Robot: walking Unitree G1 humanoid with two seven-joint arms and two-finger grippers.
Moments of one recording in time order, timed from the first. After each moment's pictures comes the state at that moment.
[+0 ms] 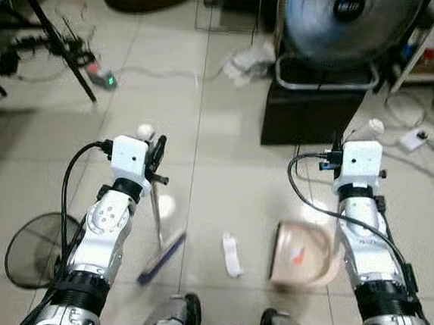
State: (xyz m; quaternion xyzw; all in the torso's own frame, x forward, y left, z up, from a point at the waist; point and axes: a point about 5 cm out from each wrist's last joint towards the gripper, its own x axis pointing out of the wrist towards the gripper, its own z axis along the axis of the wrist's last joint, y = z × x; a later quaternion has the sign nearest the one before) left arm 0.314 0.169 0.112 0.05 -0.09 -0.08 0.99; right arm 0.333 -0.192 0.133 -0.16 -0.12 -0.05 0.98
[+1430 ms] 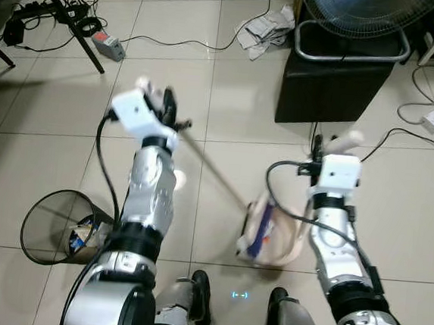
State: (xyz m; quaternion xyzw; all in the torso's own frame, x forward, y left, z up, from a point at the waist) left arm 0.367 0.125 0.174 -0.22 -0.15 0.00 0.96; right arm 0.326 -0.160 0.115 -0.09 -0.17 -0.06 0.98
